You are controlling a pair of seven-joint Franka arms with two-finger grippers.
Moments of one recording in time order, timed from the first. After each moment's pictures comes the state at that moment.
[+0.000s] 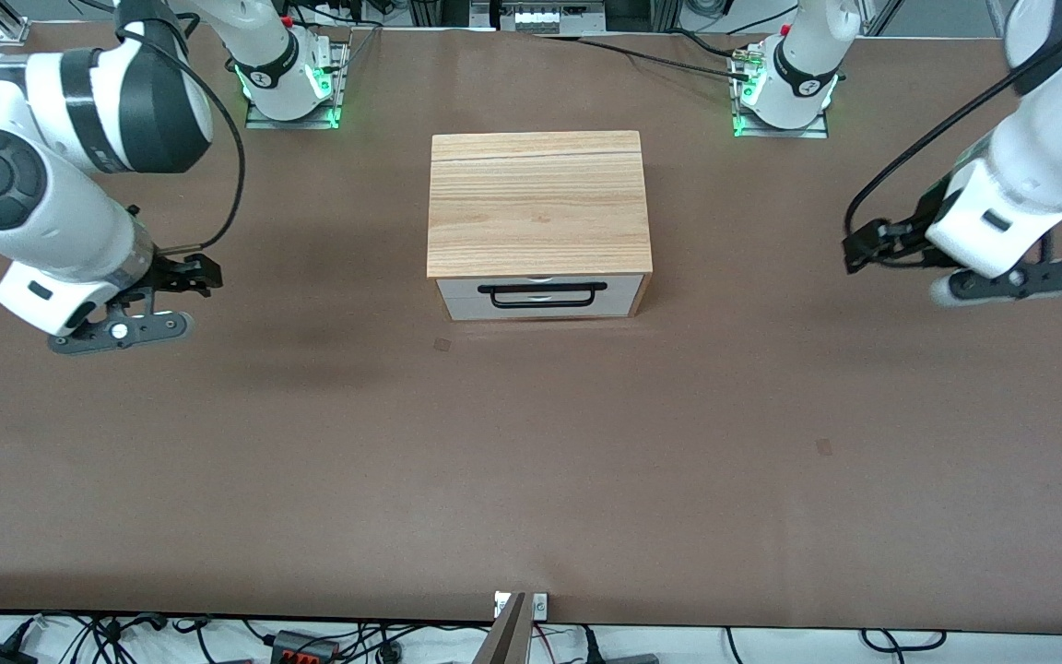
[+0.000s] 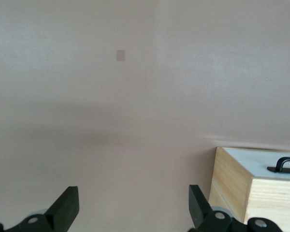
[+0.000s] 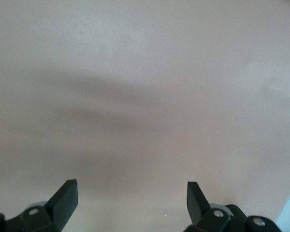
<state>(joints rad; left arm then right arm) -0.03 0.11 -0.14 -1.51 -0.01 1.55 -0.30 0.30 0.26 -0.12 -1.50 -0.20 1.60 -0.02</state>
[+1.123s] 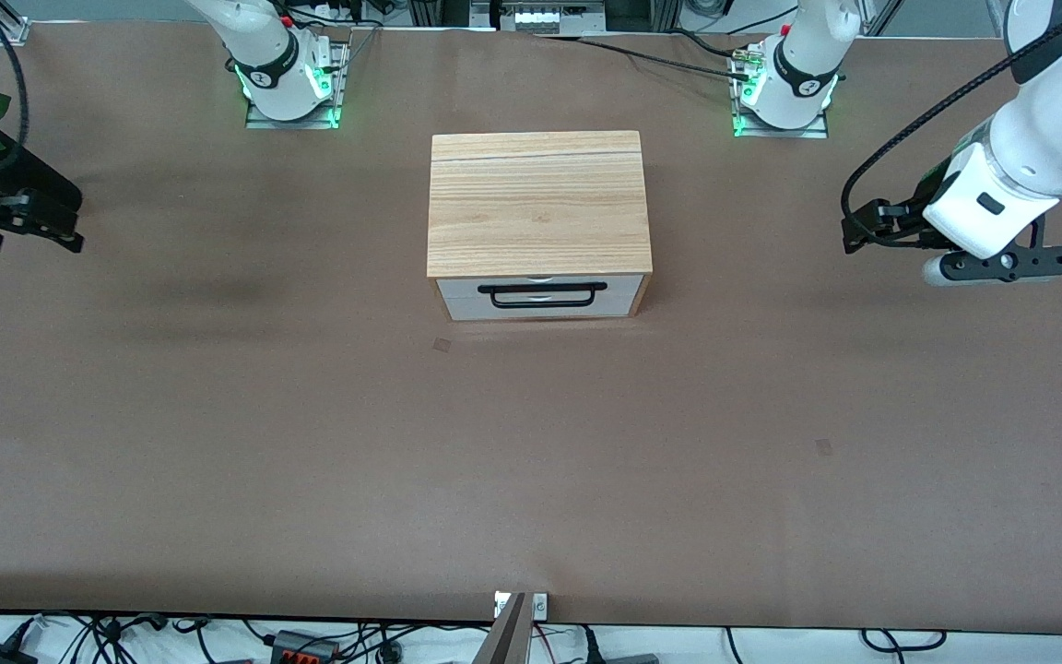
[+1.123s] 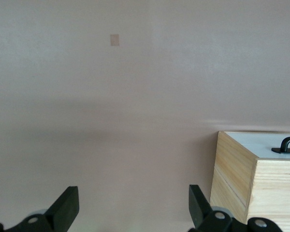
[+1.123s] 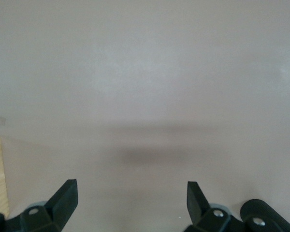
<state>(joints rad) -0.05 0.06 -0.11 -1.59 -0.03 1.55 -0.25 -0.01 -0.01 -0.08 -1.69 -0.03 1.71 -0.08</state>
